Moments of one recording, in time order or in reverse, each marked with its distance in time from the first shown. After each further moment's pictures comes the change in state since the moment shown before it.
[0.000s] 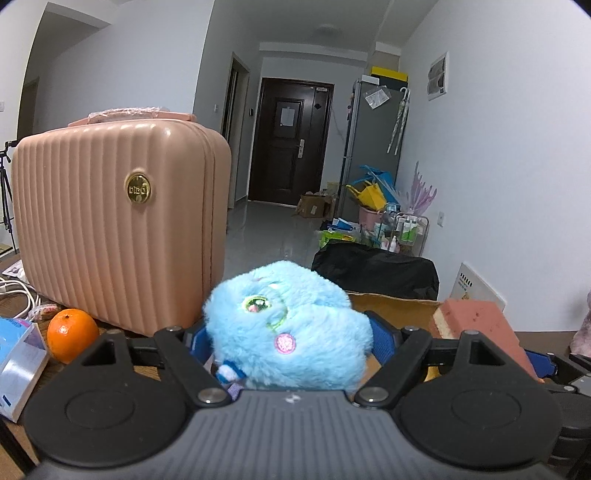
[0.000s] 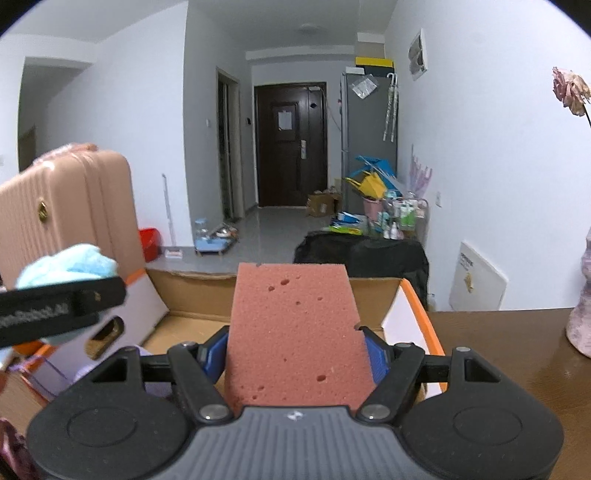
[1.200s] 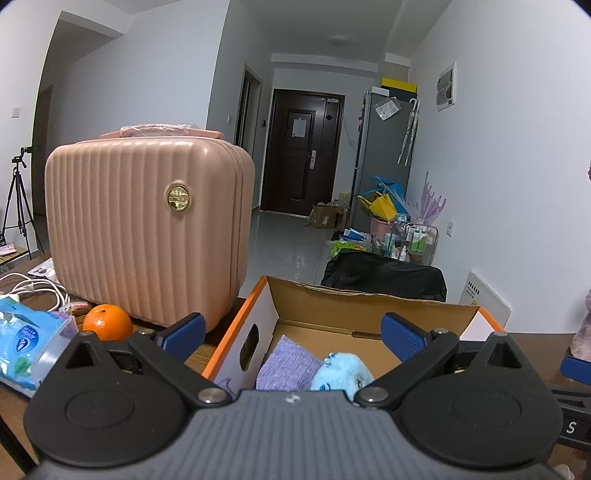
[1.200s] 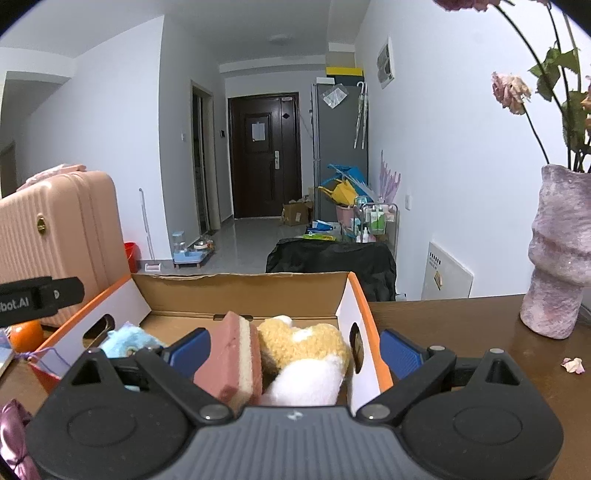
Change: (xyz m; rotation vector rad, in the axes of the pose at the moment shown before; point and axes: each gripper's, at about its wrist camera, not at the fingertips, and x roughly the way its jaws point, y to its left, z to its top) left arm -0.041 0.008 -0.007 -0.008 -0.038 0.041; right arm -0.061 -0.023 -0.018 0.049 -0.046 -0.066
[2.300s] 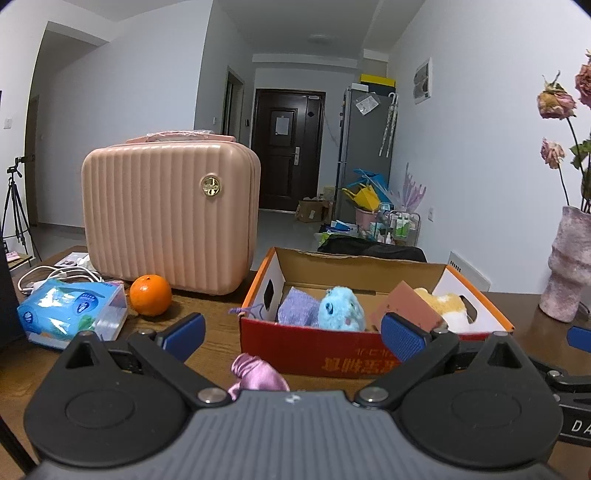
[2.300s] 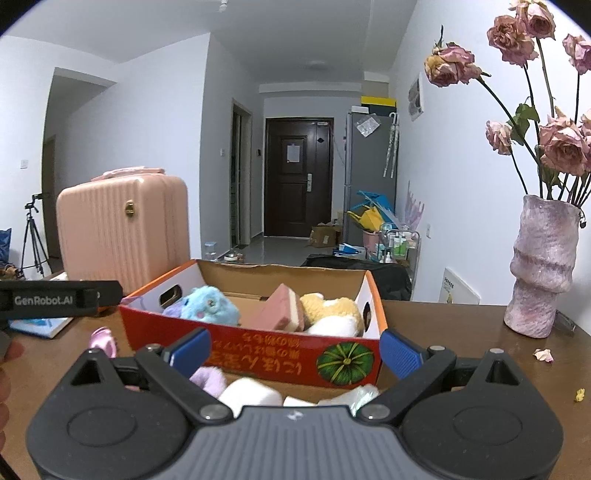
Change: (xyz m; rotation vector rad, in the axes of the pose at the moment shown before) left arm -0.106 0.025 -0.035 0.058 0.010 -0.045; right arm -0.128 0.014 -0.048 -0.091 -0.078 0.088
